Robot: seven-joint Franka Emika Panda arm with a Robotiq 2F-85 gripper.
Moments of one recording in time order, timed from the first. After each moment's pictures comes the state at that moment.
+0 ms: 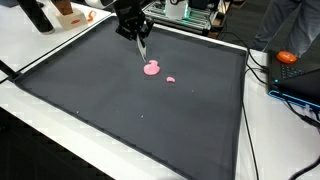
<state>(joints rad) -0.03 0.30 0.10 -2.00 0.15 2.14 -0.53</state>
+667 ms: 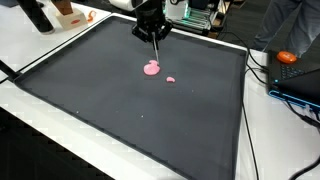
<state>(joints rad) 0.07 0.30 0.13 -1.97 0.04 2.13 -0.40</state>
